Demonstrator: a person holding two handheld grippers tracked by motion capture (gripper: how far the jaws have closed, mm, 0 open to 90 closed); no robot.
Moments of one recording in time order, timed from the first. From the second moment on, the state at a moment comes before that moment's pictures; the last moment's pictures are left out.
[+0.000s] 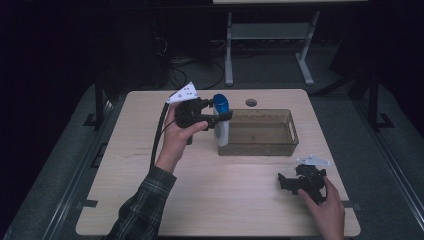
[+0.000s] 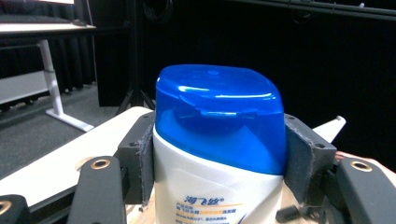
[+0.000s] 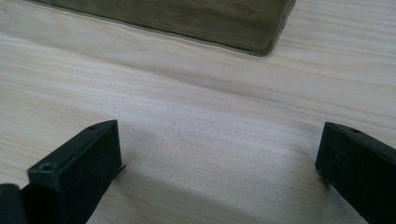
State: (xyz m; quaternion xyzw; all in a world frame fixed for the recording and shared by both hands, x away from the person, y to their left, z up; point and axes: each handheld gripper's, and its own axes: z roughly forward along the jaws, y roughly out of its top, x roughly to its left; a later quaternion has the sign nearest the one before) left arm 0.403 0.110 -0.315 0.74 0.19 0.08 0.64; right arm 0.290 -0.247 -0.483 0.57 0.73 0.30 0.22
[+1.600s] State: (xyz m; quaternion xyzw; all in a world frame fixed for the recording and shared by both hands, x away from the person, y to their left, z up) left arm 0.435 0.092 -0.380 0.76 0.22 0.09 0.61; right arm 0.290 -0.246 -0.483 0.57 0.73 0.30 0.22
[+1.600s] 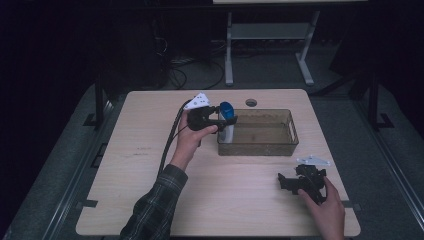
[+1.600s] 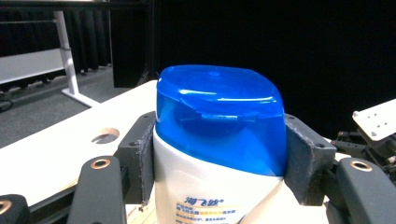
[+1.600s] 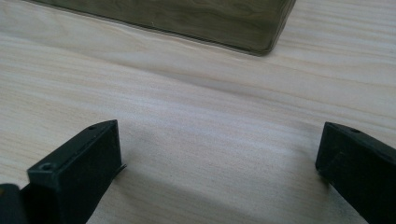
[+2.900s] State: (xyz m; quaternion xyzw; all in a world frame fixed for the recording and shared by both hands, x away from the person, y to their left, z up) left arm 0.426 0.090 -0.399 0.78 0.24 0.11 0.56; right arm 0.290 -0.247 -0.483 0.57 0.73 0.30 0.22
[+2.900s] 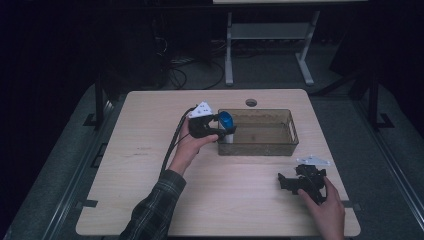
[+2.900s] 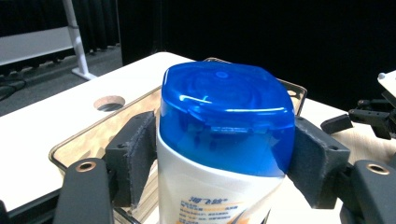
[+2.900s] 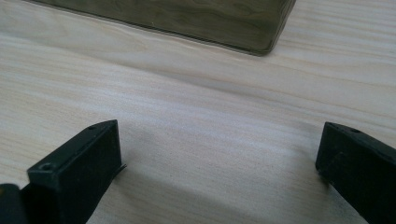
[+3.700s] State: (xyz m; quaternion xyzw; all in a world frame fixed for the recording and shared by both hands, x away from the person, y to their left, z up) left arm 0.406 0.122 -0.386 0.78 0.24 0.11 0.56; right arm 0.290 -0.247 -0.483 0.57 0.73 0.30 0.22
